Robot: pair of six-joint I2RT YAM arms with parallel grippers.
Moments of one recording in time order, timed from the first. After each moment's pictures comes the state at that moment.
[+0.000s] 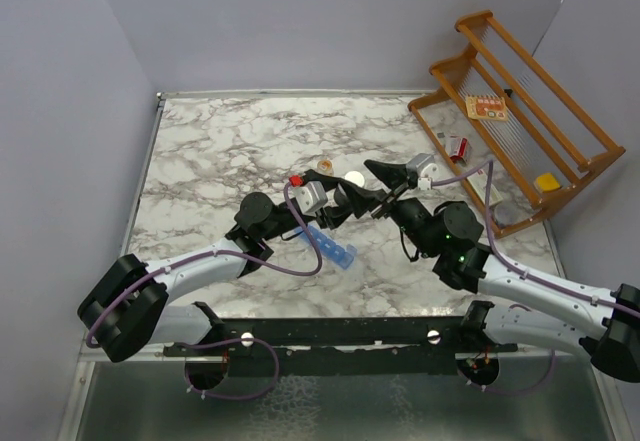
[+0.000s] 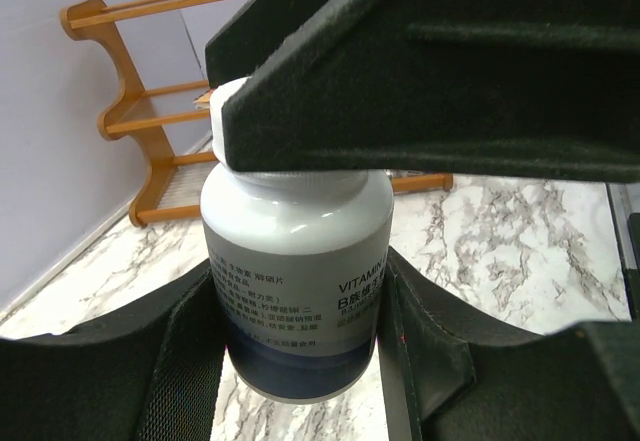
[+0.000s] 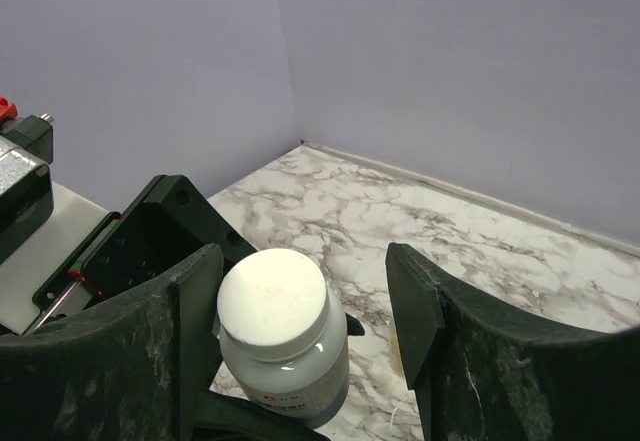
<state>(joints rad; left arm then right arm) -0.78 1.26 0.56 0.95 0.42 0.06 0.98 0.96 0.65 0.62 0.25 0.00</state>
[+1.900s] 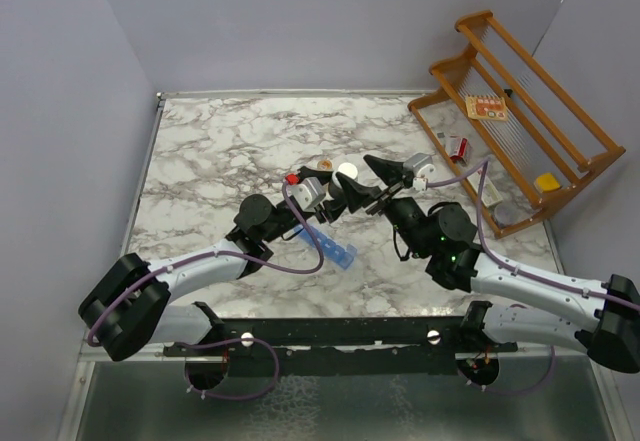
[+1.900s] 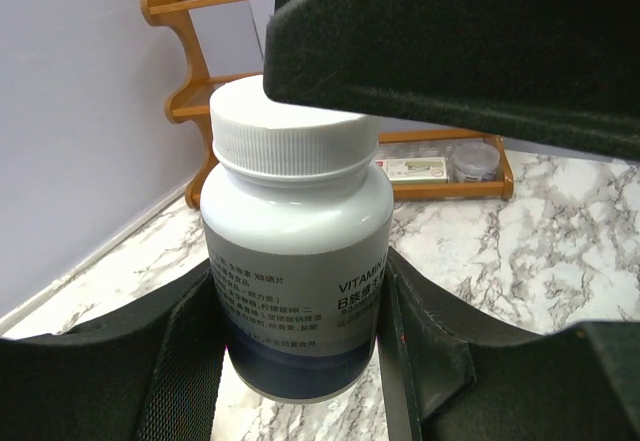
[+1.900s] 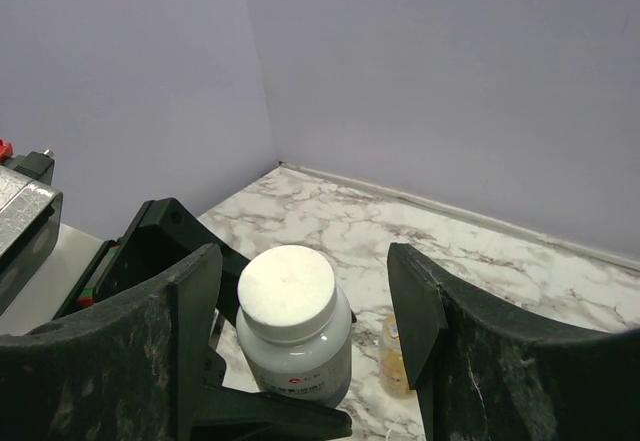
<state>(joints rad) -0.78 1.27 0.54 0.98 0.28 0.08 1.03 1.02 0.67 0.71 0.36 -0.04</state>
